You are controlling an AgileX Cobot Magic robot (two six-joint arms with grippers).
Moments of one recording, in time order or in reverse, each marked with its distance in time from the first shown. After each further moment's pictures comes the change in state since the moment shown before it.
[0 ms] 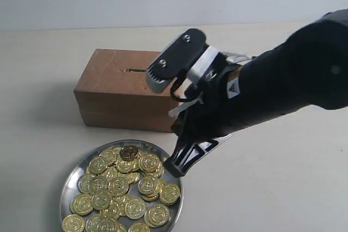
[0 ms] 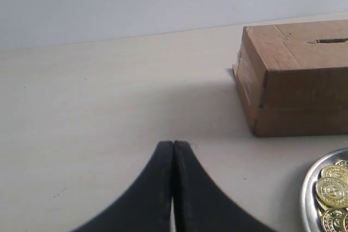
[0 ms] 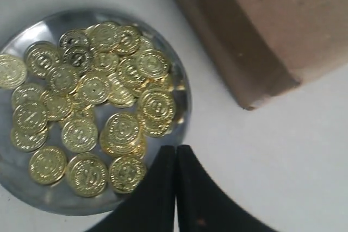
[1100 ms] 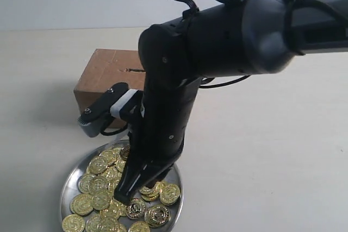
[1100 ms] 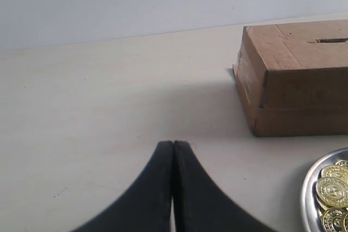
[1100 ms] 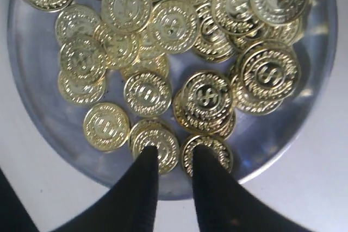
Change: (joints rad) left arm 0.000 0.000 0.000 0.000 0.000 0.000; right arm 0.096 0.428 -0.417 0.019 0.481 0.025
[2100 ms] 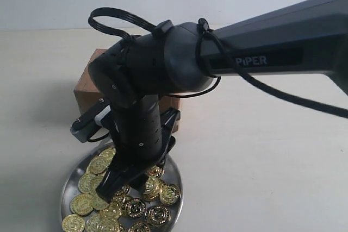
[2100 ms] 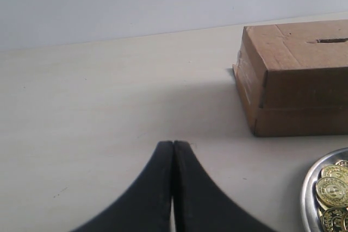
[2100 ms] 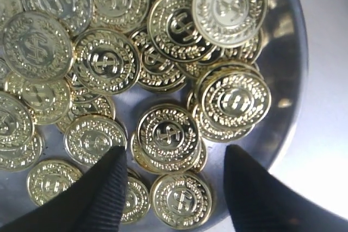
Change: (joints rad) left arm 0.000 0.000 0.000 0.000 0.000 0.000; right arm 0.061 0.204 -0.202 -0.212 0.121 0.335
